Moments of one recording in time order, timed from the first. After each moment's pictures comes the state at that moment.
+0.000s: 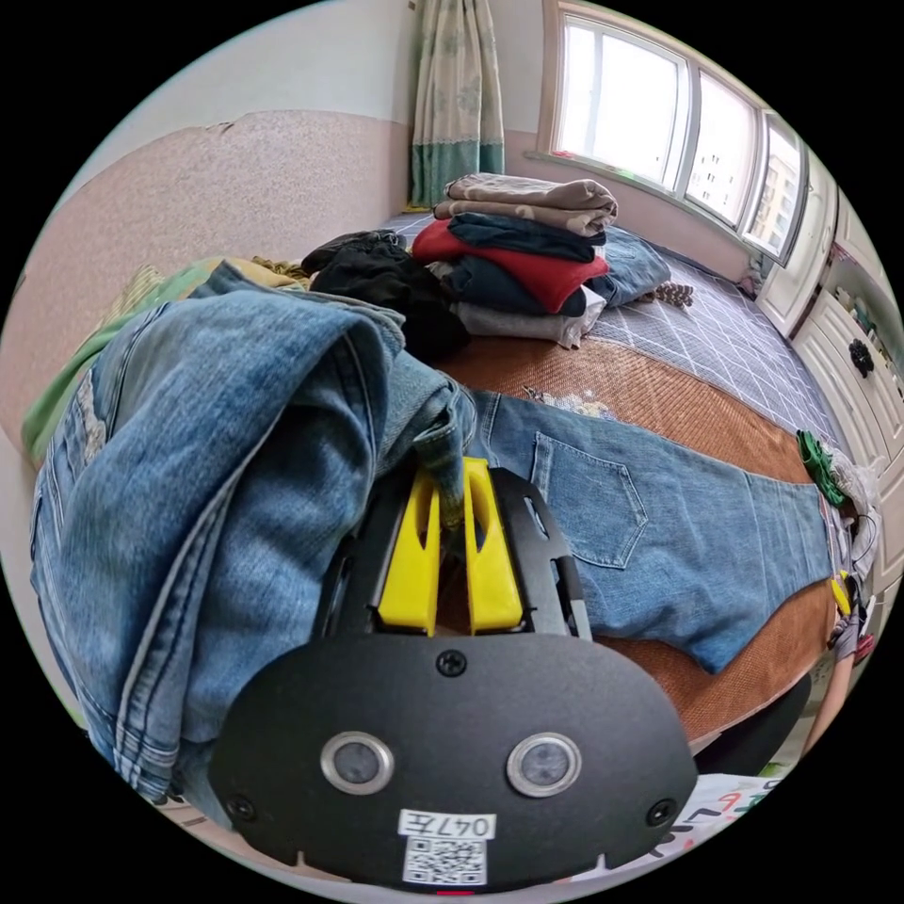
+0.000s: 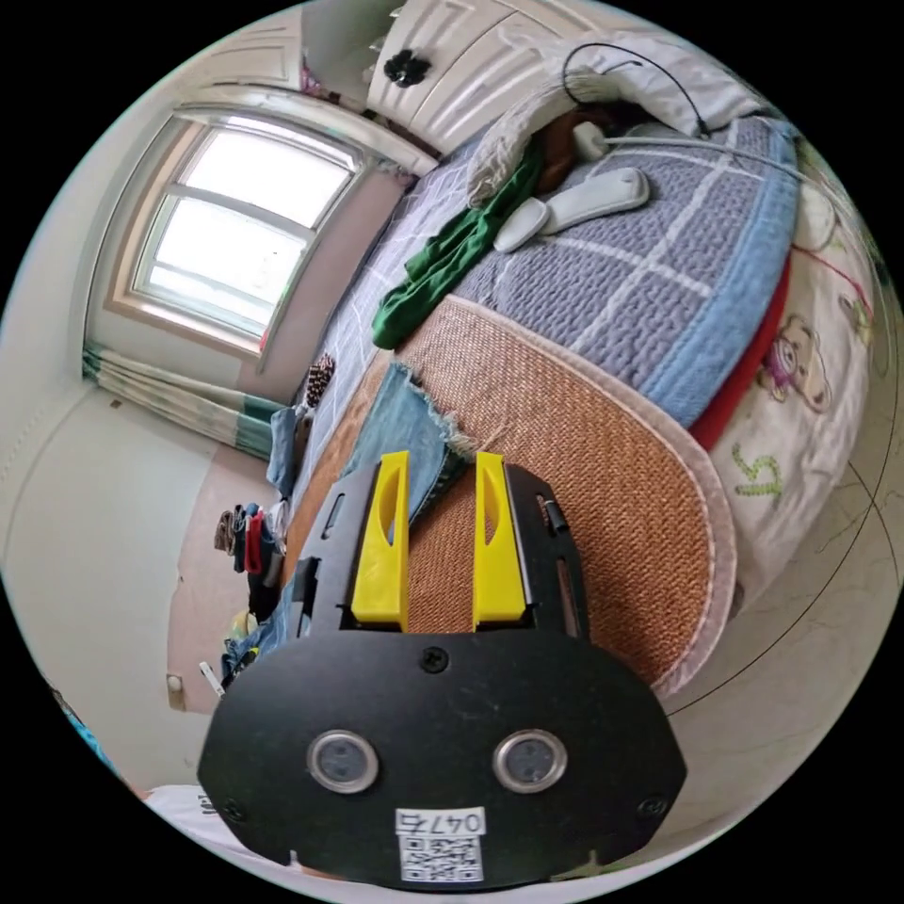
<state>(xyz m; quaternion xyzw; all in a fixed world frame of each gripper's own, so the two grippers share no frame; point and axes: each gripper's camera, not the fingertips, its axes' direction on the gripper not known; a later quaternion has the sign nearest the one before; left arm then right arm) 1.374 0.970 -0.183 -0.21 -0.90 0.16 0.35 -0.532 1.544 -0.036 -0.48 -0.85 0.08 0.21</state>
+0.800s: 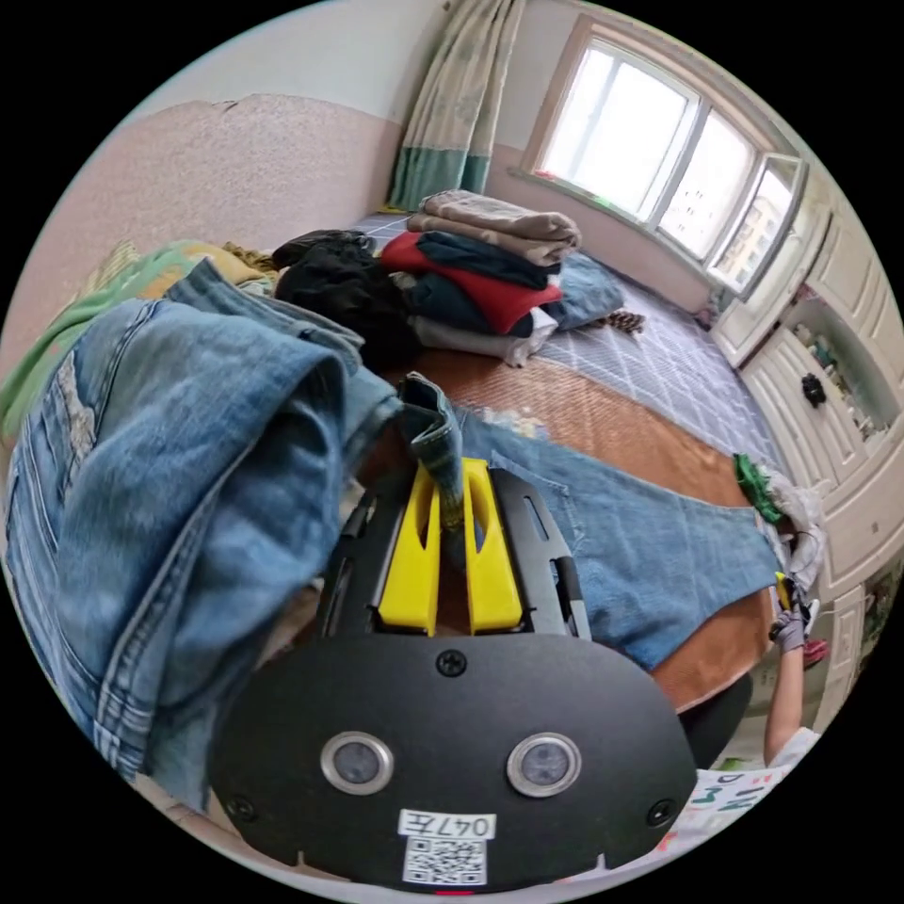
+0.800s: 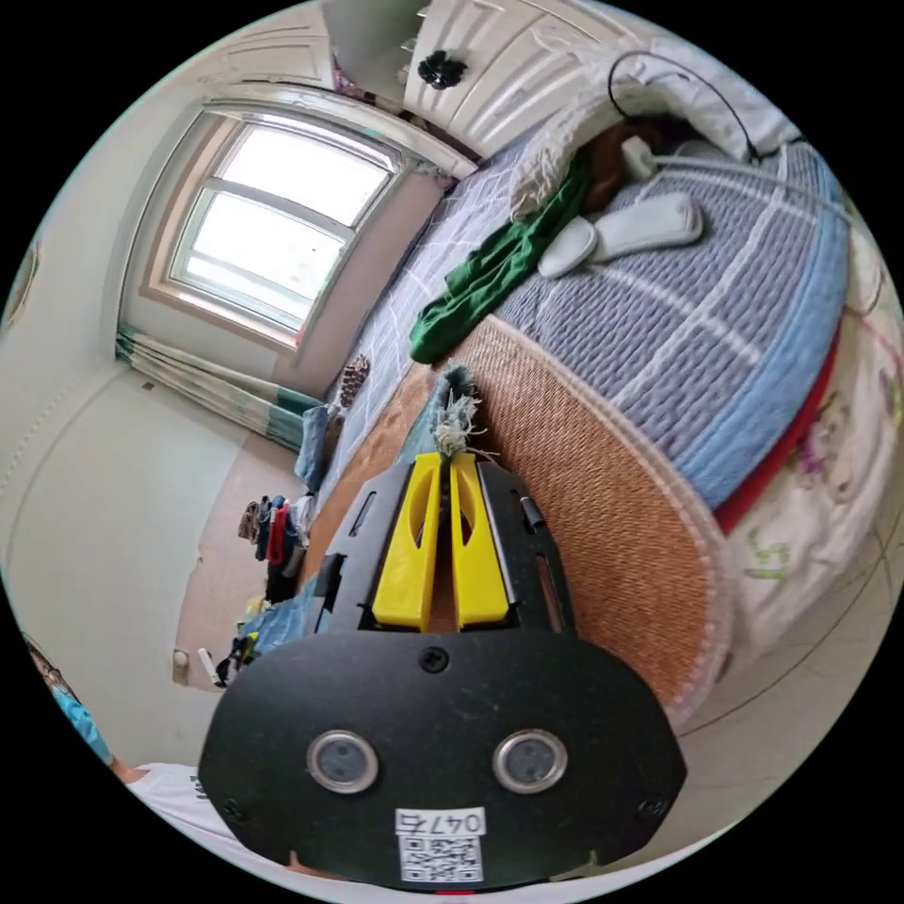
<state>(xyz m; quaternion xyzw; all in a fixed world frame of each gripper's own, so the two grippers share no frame) 1.425 0.967 -0.229 -0.20 -0.86 0.13 0.46 -0.513 1.470 -0.040 -0.45 -0.87 0.10 0.17</state>
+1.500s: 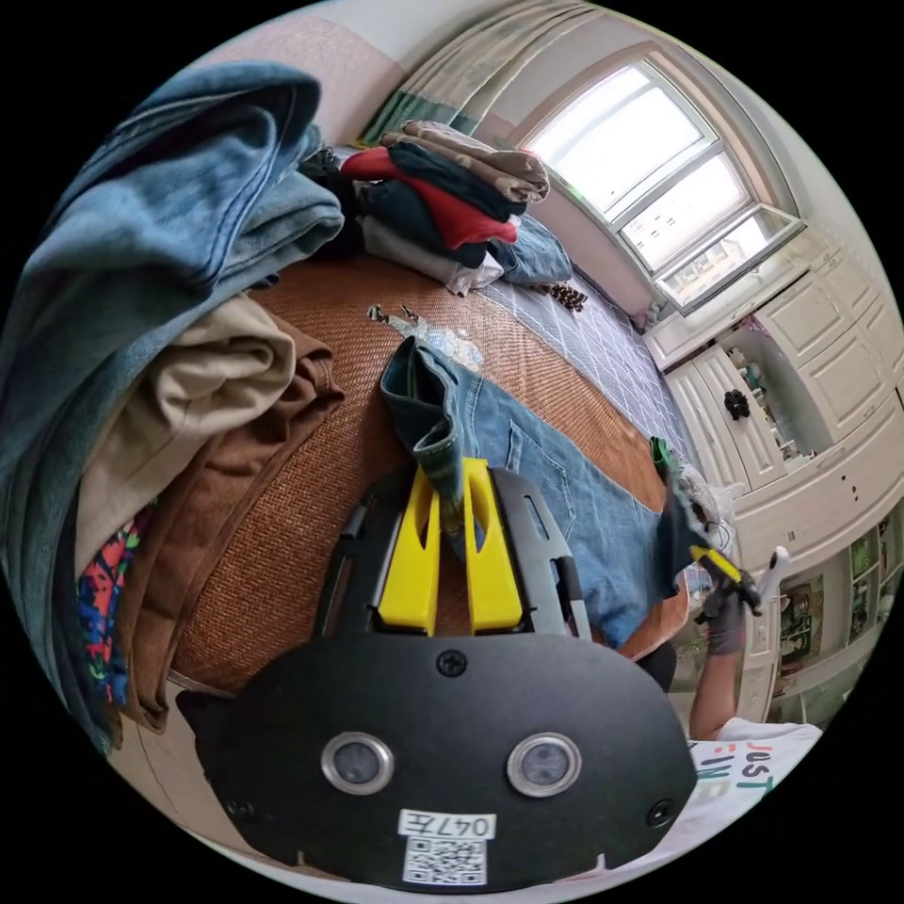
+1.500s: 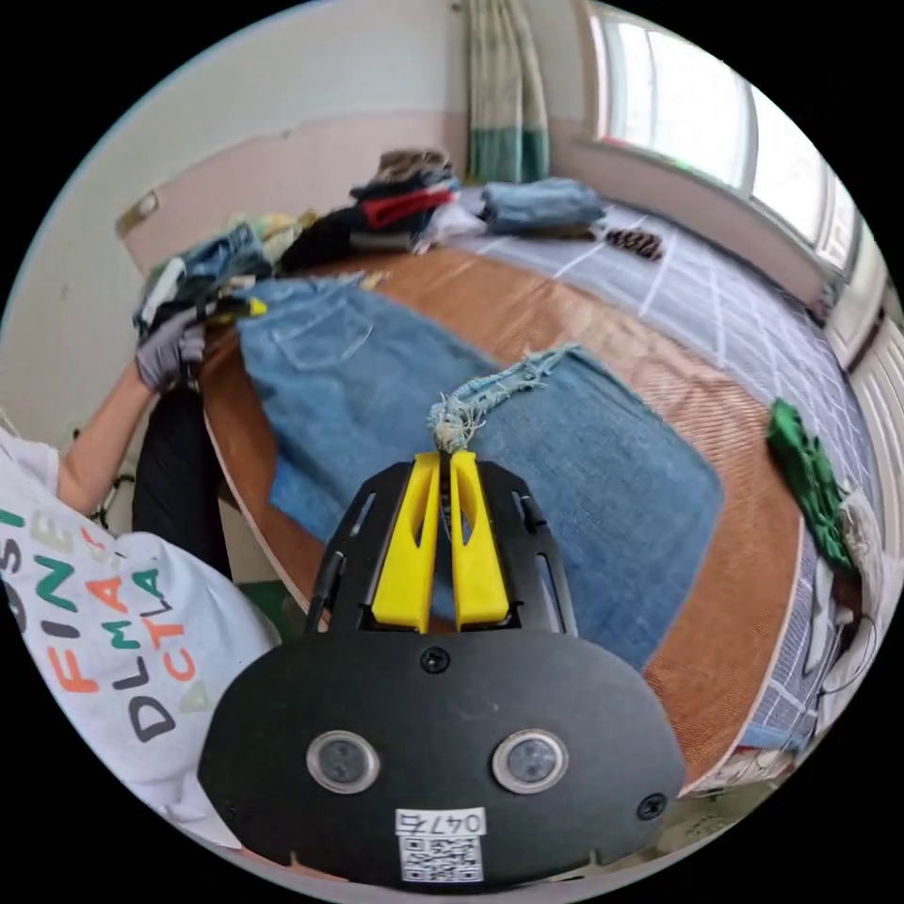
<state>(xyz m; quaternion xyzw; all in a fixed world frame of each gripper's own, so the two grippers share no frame) 1.439 1.009 -0.365 -0.18 -0.81 0.02 0.56 -0.185 1.202 -0.391 0.05 -0.96 -0.24 0.16</state>
